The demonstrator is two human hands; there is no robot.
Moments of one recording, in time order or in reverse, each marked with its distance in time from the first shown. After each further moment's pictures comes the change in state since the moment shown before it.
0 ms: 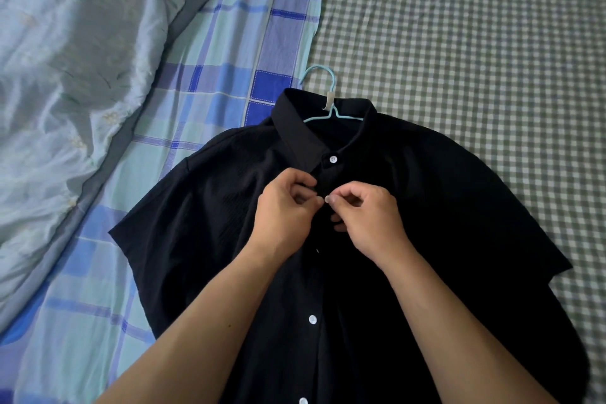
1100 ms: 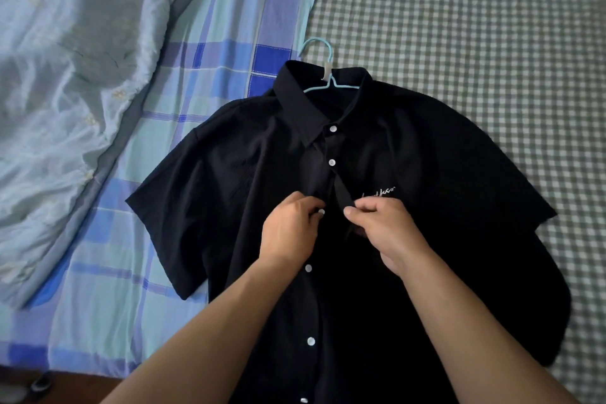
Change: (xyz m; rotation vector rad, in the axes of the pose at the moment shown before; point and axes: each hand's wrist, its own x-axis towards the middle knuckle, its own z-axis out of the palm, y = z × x) left_hand -0.056 -0.063 0.014 0.546 -0.053 0.210; right_hand -0.060 0.045 -0.007 0.121 -0.002 0.321
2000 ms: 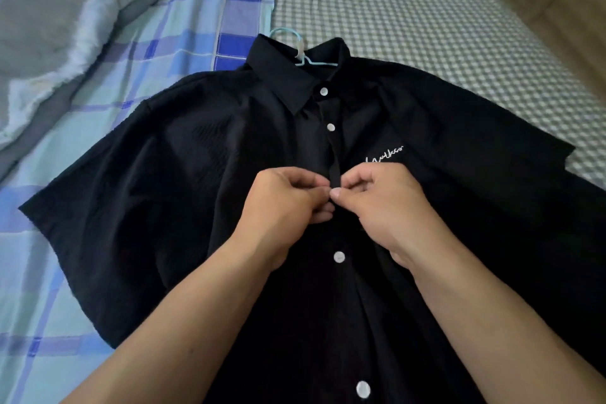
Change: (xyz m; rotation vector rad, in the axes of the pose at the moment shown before) left_hand 0.004 -0.044 0.018 -0.870 -0.188 0.004; right_hand -0.001 0.056 0.061 -0.156 0.325 -0.439
